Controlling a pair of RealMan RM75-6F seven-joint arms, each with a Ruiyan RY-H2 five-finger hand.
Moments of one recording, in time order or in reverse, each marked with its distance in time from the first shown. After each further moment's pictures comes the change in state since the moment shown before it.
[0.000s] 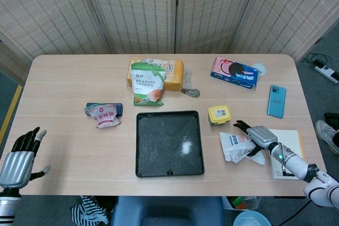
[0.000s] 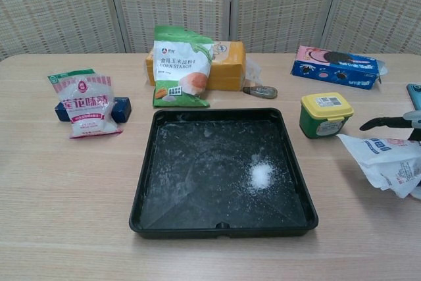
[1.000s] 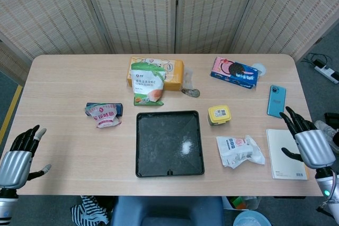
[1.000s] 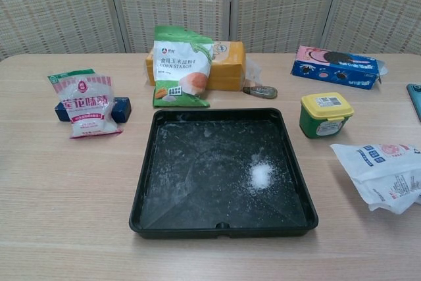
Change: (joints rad) left arm 0.002 0.018 0.005 0.029 0.076 0.042 -0.109; right arm -0.396 0.260 0.109 -0.444 0.172 0.714 -0.673
